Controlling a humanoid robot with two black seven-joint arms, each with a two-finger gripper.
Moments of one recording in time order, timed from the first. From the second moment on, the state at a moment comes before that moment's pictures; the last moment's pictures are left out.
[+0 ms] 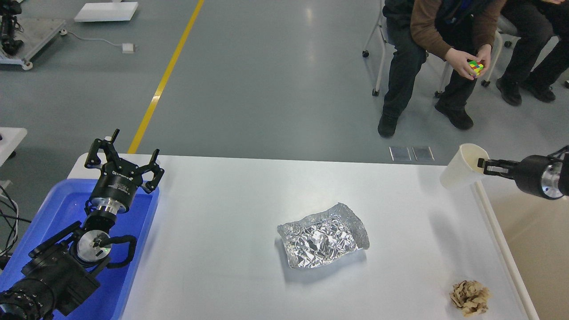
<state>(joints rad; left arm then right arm) -0.58 0.33 -0.76 -0.45 -0.16 -0.64 -0.52 1.03 -0.87 0.04 0.87 -1.31 0.10 0.29</state>
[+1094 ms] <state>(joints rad) -0.58 0.33 -0.76 -0.45 -0.16 -0.64 -0.52 0.96 -1.03 -0.11 0.54 -1.11 0.09 0.32</state>
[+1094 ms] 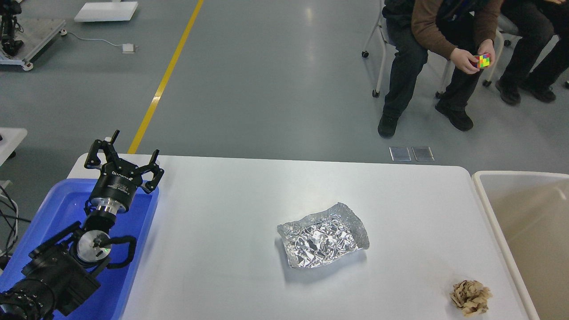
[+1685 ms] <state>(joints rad) -0.58 0.33 -0.76 -0.45 -0.16 -0.64 -0.52 0.66 -0.78 0.05 0.37 -0.55 0.04 0.28</state>
